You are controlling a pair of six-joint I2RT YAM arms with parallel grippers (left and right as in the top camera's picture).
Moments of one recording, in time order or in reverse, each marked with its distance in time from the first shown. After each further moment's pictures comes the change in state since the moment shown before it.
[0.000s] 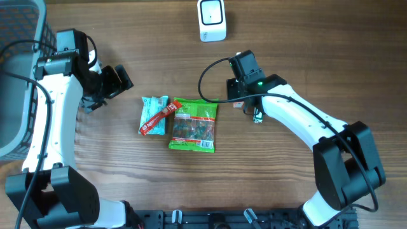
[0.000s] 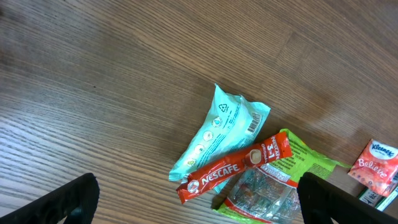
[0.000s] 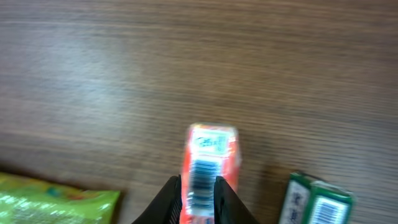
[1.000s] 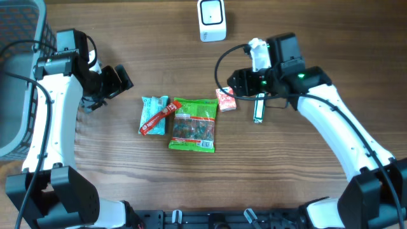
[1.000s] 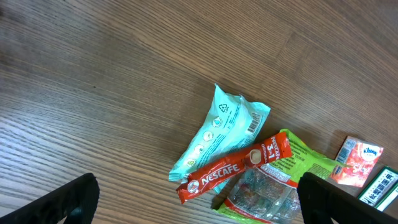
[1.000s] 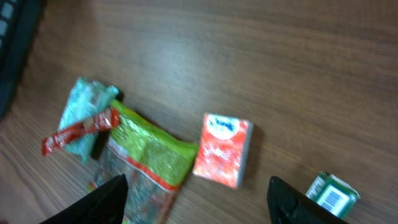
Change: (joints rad) left arm 0.000 0.000 0.000 0.000 0.000 0.000; right arm -0.181 -0.203 0.056 -0.165 -0.483 -0.238
